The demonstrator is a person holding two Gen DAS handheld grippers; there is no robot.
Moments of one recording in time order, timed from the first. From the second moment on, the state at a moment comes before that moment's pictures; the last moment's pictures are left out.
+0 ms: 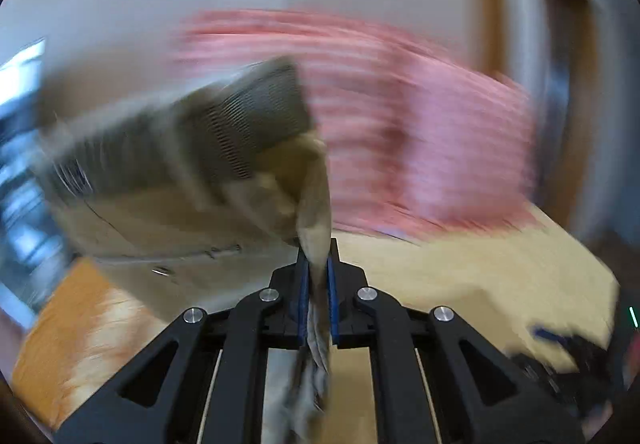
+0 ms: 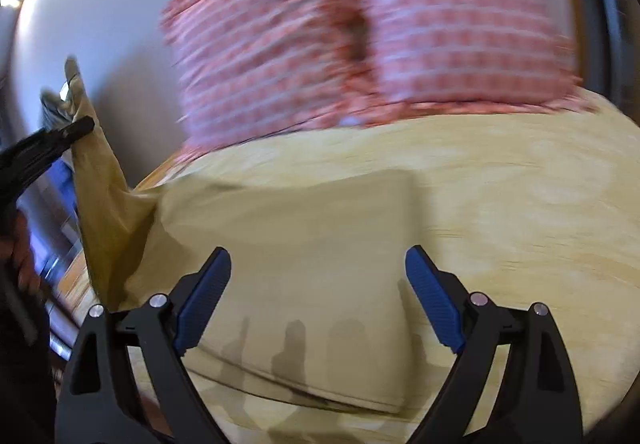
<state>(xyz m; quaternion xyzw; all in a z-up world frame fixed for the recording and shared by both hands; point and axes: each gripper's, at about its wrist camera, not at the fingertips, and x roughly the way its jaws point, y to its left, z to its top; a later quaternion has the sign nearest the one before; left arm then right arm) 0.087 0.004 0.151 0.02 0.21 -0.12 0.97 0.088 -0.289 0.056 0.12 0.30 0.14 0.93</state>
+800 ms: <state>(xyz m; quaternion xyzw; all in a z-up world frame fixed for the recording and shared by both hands) 0.053 -0.112 0.035 0.15 0.32 -0.27 0.90 0.100 -0.339 0.032 0.27 0.35 0.21 0.87</state>
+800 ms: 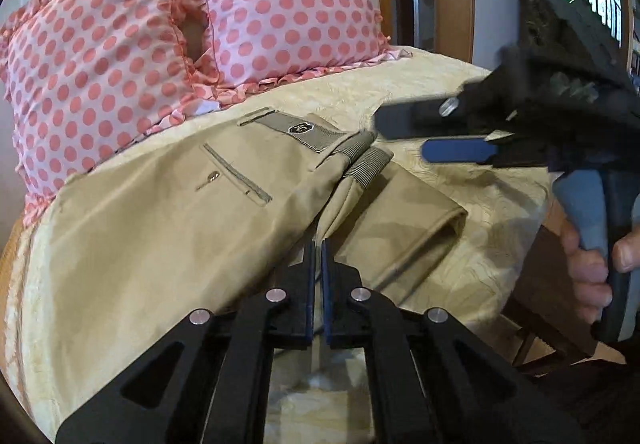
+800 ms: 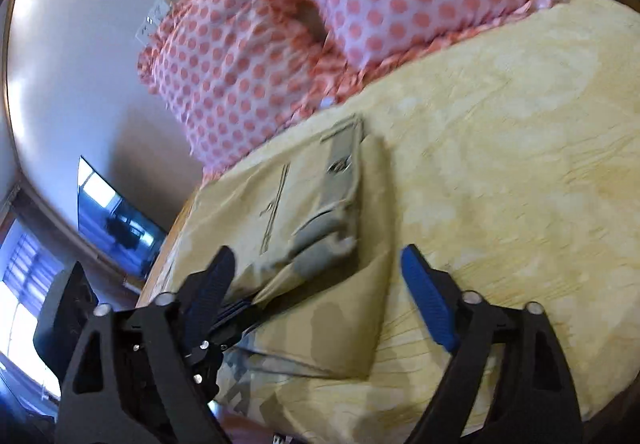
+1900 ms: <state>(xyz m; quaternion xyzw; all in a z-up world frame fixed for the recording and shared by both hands) 0.048 0.038 0.074 -0.03 0.28 -0.13 0.95 0.070 -0.326 0.031 0.32 0.36 0.17 0.86</state>
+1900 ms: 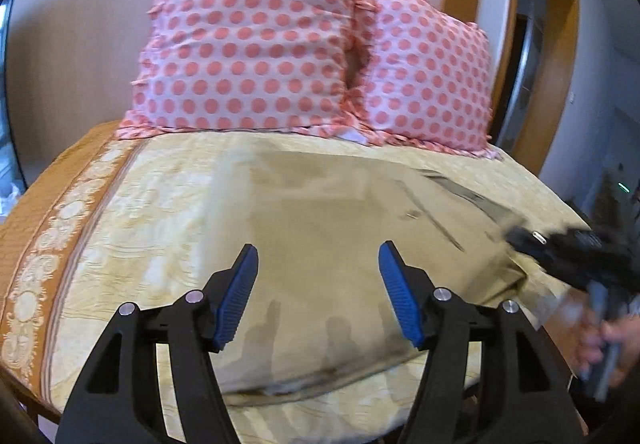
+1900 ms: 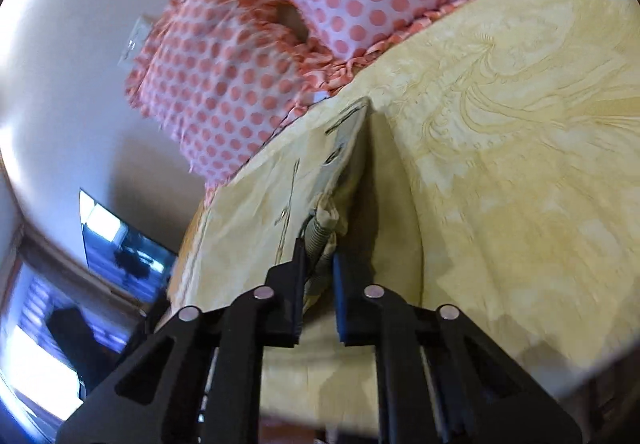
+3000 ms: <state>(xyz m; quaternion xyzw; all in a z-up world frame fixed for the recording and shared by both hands) 0.230 0.125 0.021 -0.26 0.45 -0.22 0.83 0.217 -0.346 0.007 0.27 0.44 0.23 0.83</state>
